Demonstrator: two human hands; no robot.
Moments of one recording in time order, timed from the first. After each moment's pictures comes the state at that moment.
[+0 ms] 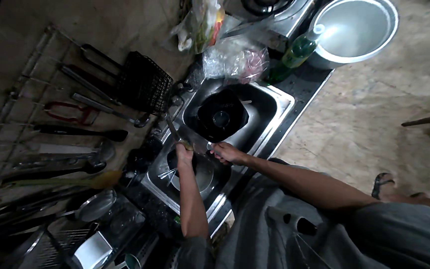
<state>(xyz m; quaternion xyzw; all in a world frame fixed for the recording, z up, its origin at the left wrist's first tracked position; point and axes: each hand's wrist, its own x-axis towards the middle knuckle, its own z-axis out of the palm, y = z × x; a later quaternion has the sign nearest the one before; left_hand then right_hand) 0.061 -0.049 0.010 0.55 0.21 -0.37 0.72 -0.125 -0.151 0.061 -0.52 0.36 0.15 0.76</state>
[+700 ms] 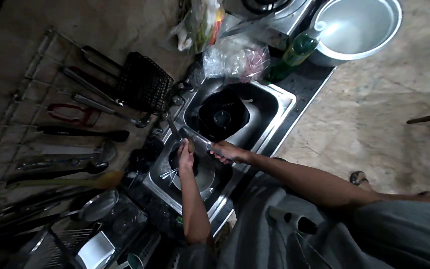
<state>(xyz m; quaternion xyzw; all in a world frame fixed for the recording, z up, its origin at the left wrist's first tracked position) 0.058 -0.022 -0.001 0.64 0.10 -0.40 0.65 -0.118 -0.153 0.057 -0.46 0.36 0.17 0.80</state>
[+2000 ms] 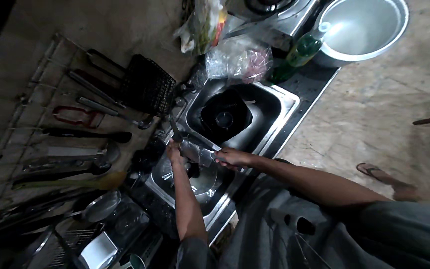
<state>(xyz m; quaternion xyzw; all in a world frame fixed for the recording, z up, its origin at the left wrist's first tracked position) 0.105 -0.021 0.005 0.79 0.10 -0.25 0.55 -0.132 -0.154 0.078 -0.52 0.31 0.24 0.76</state>
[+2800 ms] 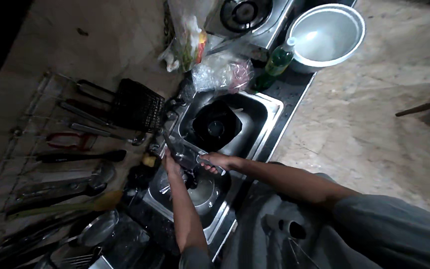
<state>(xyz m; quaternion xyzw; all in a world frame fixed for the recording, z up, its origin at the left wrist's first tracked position) 0.107 -0.043 0.006 0.70 0.10 -0.28 0.64 -0.093 -0.153 0.046 -0.37 0.34 0.20 0.84</state>
